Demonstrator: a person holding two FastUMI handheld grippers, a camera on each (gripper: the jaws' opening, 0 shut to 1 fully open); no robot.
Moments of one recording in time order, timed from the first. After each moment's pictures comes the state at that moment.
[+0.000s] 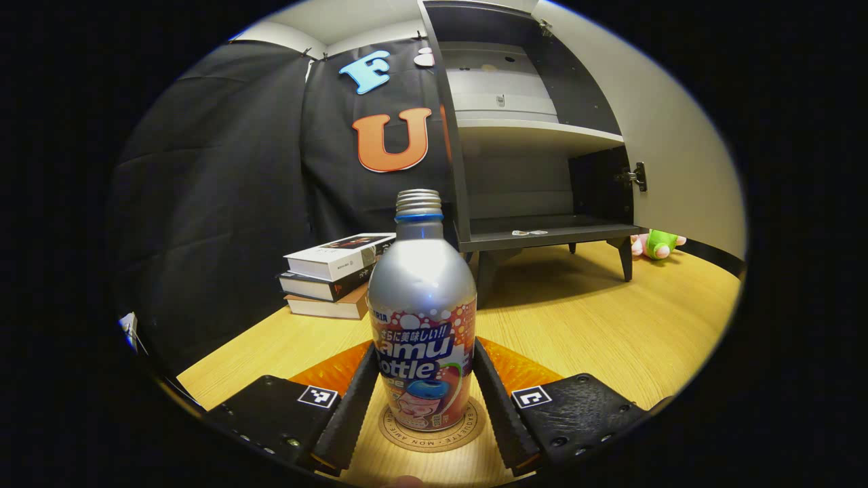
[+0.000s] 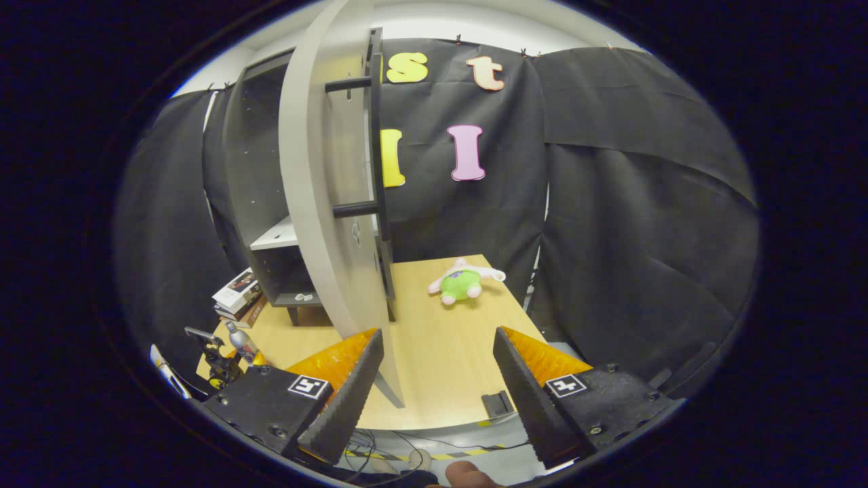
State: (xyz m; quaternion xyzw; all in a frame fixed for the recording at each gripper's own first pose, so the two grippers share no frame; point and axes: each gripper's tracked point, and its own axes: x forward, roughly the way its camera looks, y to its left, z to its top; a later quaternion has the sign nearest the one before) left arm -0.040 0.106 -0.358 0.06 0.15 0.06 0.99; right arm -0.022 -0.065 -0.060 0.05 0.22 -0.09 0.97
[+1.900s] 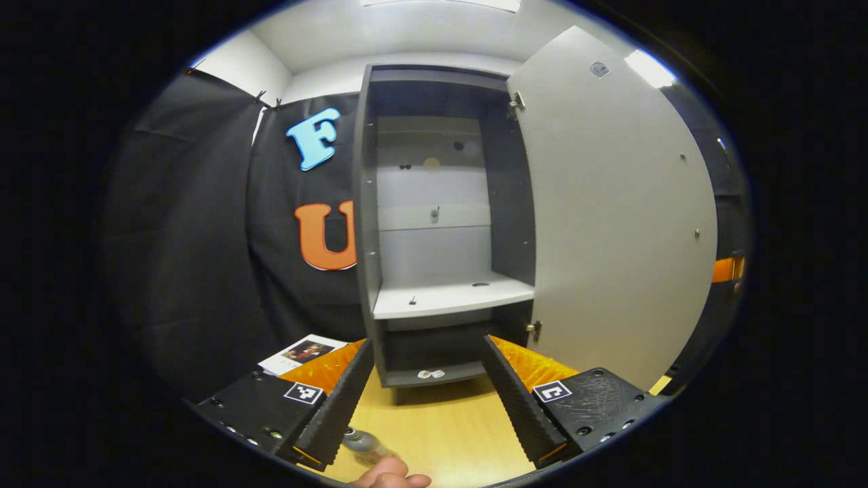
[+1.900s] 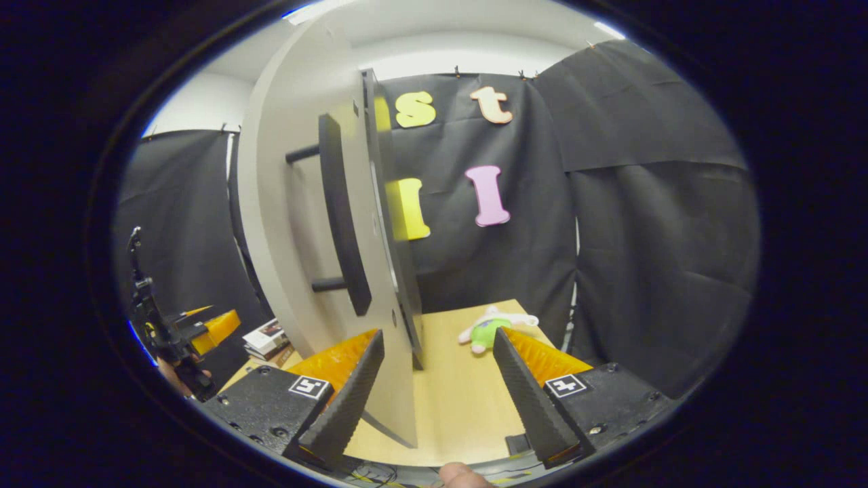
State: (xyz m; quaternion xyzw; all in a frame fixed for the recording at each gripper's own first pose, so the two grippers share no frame) left arm -0.041 -0.044 -0.038 0.04 0.07 -0.07 0.99; right arm 0.020 -0.089 -0.004 0.11 0.08 0.00 0.99
